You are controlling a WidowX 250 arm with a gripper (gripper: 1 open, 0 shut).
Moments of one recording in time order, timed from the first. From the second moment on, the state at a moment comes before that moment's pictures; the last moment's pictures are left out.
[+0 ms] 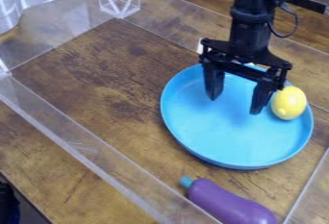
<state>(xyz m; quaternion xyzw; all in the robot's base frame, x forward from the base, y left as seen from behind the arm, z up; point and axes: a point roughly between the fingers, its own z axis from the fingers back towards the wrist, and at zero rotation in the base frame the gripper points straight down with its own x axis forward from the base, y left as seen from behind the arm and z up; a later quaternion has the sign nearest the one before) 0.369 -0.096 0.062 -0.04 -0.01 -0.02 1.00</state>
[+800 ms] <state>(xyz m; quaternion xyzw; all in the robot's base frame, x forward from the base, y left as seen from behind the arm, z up) 0.408 -0.156 0.045 -0.06 -0.05 -0.03 1.00</state>
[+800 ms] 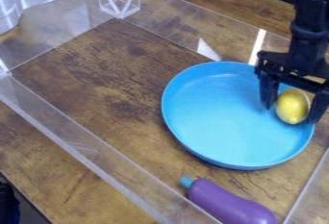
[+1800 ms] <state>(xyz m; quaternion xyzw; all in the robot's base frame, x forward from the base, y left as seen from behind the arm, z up) 0.422 -0.160 0.033 -0.05 -0.09 -0.03 0.99</state>
